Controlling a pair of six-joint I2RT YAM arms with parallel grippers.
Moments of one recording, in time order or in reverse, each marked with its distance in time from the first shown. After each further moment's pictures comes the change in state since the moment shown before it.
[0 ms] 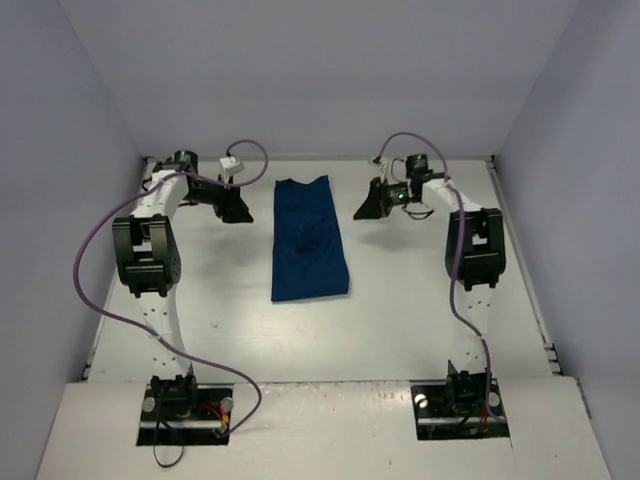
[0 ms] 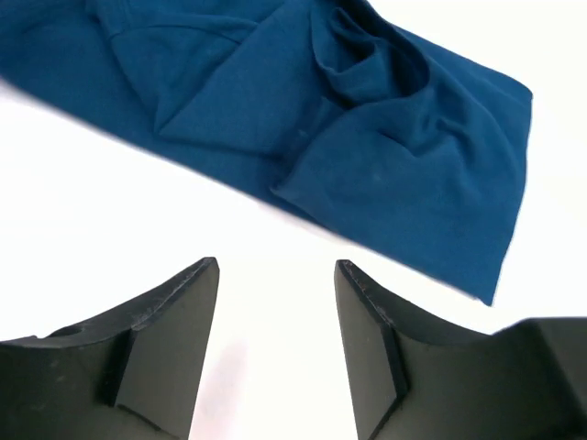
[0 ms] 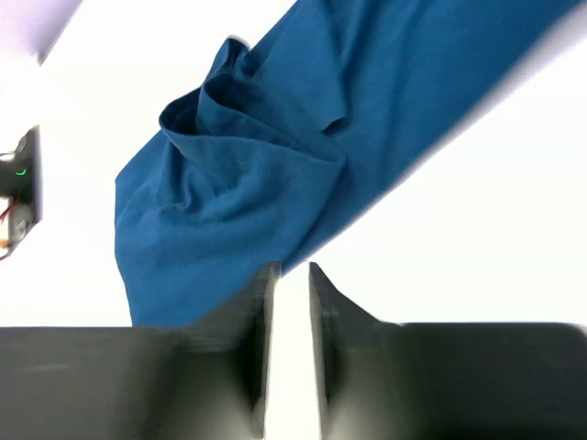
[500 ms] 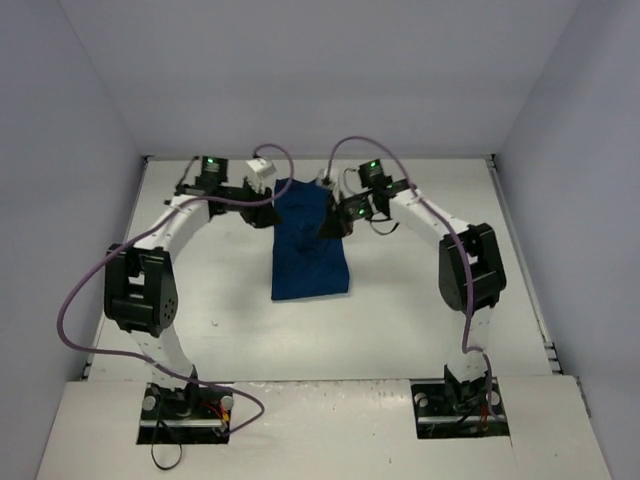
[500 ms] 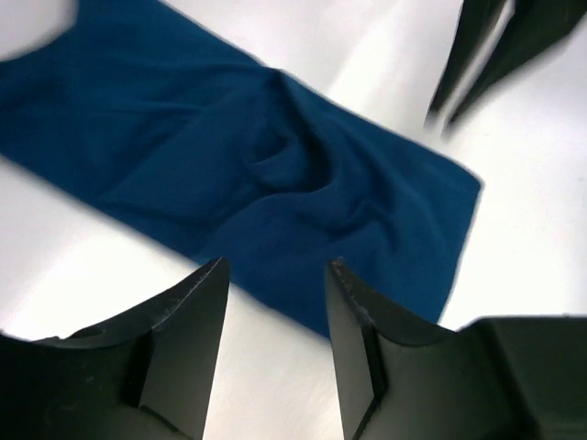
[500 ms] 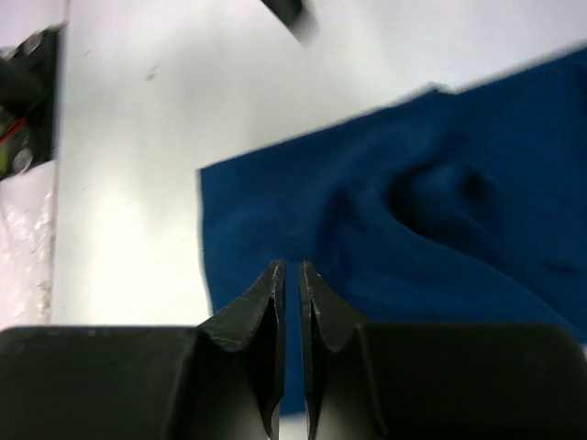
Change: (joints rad) left arm -0.250 -0.381 -0.454 0.551 -0.218 -0.555; right arm 0.300 -0.258 -0.183 0.013 0.119 -0.124
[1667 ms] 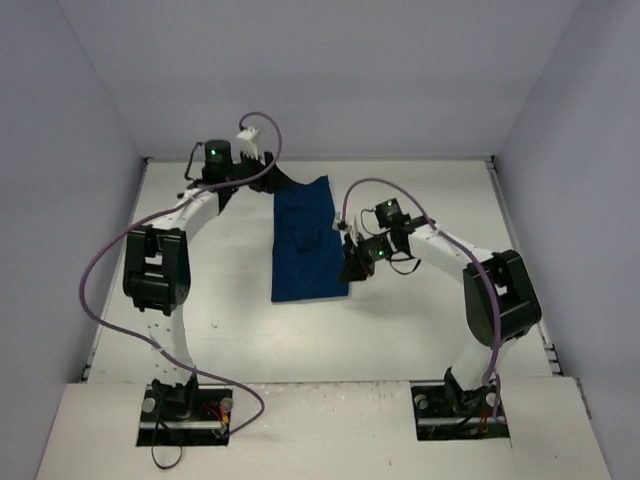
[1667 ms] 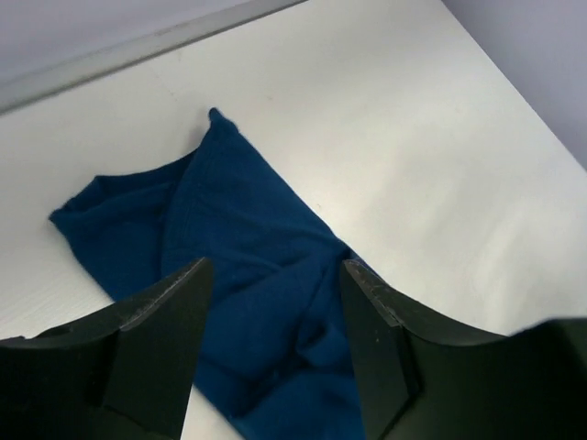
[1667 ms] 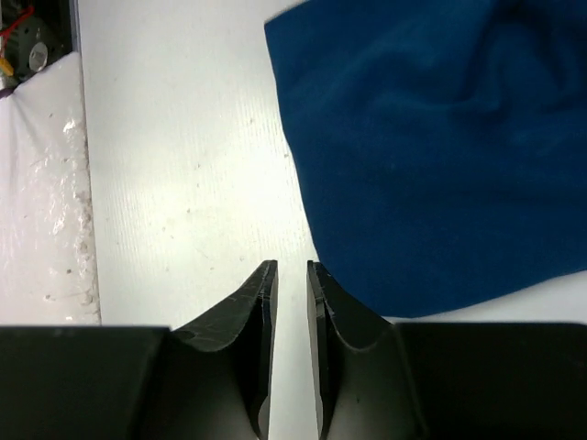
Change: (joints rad) left arm 0.038 0.205 0.135 0.517 -0.135 -0.502; right arm -0.021 -0.283 -0.458 0.009 0.070 -0.082
